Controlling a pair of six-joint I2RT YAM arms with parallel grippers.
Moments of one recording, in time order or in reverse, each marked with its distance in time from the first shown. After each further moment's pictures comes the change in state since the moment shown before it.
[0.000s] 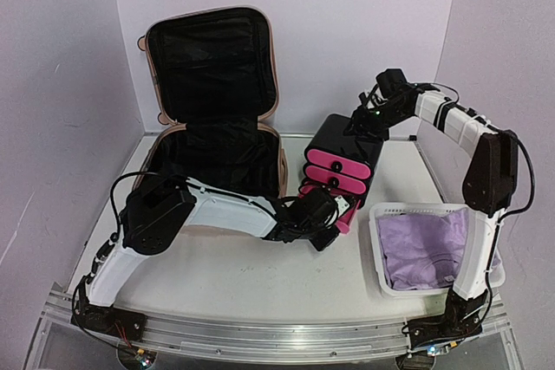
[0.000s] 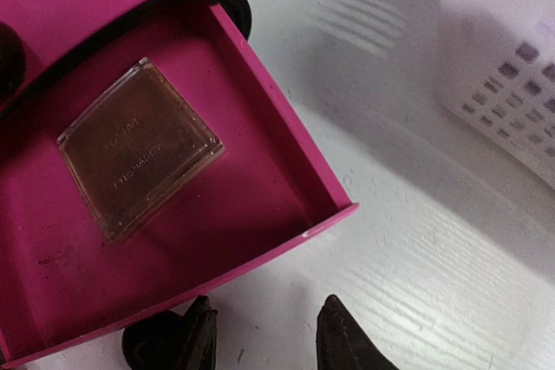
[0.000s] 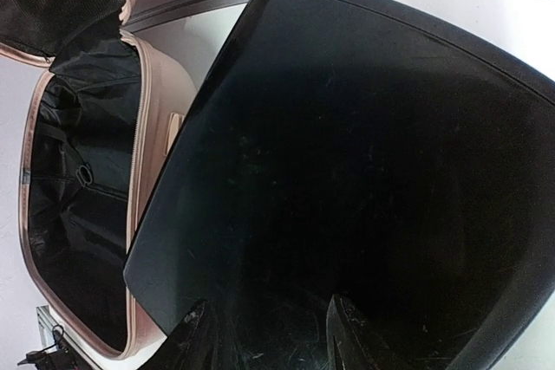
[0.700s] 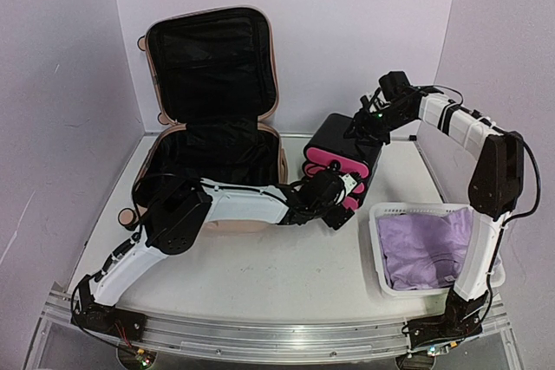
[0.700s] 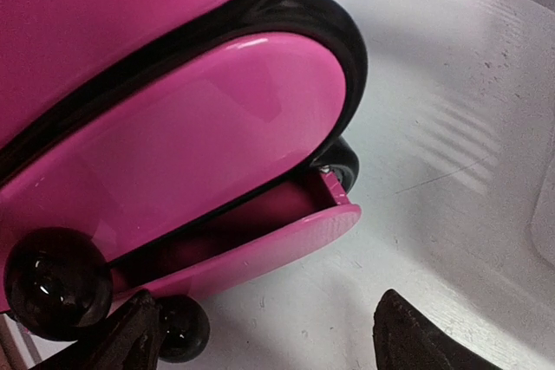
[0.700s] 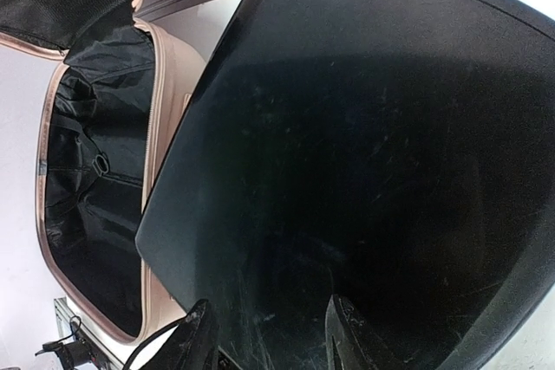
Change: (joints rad) left arm 0.068 0.211 0.356 0.017 -0.069 0.108; right arm 0.000 -0.057 -0.088 0.026 -0.051 0.037
